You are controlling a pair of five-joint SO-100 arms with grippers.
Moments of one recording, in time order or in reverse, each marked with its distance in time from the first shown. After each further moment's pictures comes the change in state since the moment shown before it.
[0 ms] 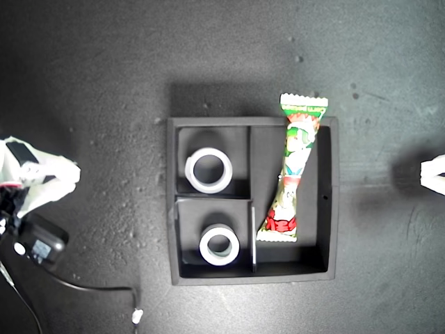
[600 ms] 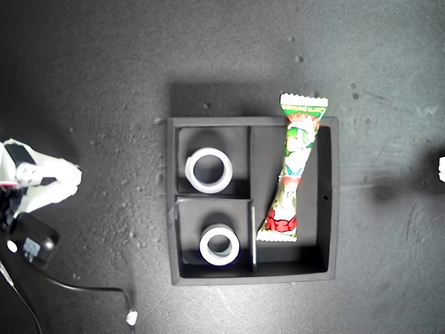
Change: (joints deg) arm 0 1.2 17.9 13.6 5.8 -3.6; arm 1 -0.8 -0.1 0.1 13.6 5.4
